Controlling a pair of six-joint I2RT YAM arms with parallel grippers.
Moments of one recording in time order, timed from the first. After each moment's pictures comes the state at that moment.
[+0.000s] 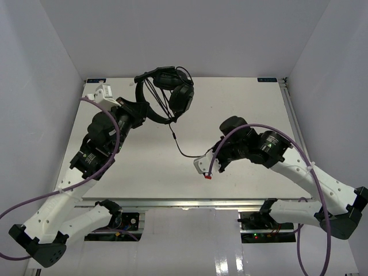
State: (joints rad) left arm -0.61 0.89 1.10 -0.23 -0.34 -0.77; right arm 0.92 1.13 1.27 -1.00 -0.28 -1.34
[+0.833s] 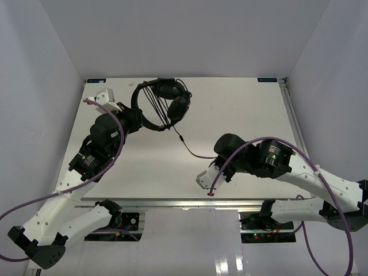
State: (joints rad) left arm -0.61 0.88 1.09 -0.35 -0.46 -0.64; right arm 1.19 1.11 1.34 -1.21 0.20 -1.35
